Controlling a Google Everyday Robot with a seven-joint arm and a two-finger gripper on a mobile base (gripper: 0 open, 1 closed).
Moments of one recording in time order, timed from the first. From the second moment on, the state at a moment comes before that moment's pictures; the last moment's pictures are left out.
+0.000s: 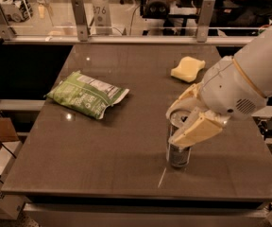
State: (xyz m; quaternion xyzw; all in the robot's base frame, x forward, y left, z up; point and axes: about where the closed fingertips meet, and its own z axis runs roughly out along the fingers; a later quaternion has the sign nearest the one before) arm 0.394 -0.080 0.918 -0.66 0.68 0.21 0.24
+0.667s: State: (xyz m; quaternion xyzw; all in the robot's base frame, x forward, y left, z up) arm 0.446 -0.056 0.945 -0.65 0.68 0.20 0.26
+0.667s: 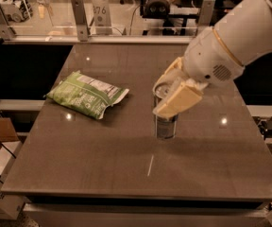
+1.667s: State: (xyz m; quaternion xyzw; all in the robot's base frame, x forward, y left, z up) arm 0.505 -0.010 0.948 -0.63 0.68 0.24 0.30
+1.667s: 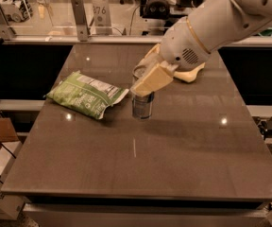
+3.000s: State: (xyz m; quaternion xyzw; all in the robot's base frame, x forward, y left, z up) arm 0.533 0.034 0.920 -0.63 0.67 0.25 0.31
